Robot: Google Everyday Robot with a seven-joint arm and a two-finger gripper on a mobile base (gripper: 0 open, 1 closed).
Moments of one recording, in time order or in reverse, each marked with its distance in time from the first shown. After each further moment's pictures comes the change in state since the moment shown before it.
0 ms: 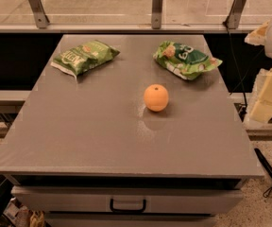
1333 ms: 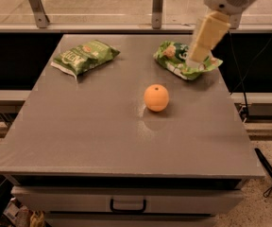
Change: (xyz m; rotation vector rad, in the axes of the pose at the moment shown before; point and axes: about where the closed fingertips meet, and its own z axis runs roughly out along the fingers) arm -0.113 -0.103 0.006 0.174 -0.171 -0.149
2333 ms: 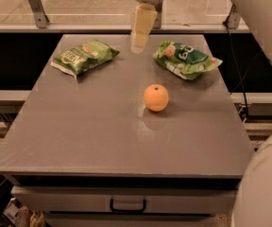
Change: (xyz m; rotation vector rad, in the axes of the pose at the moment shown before) arm -0.120 -0.045 0.100 -0.122 -0.070 -0.217
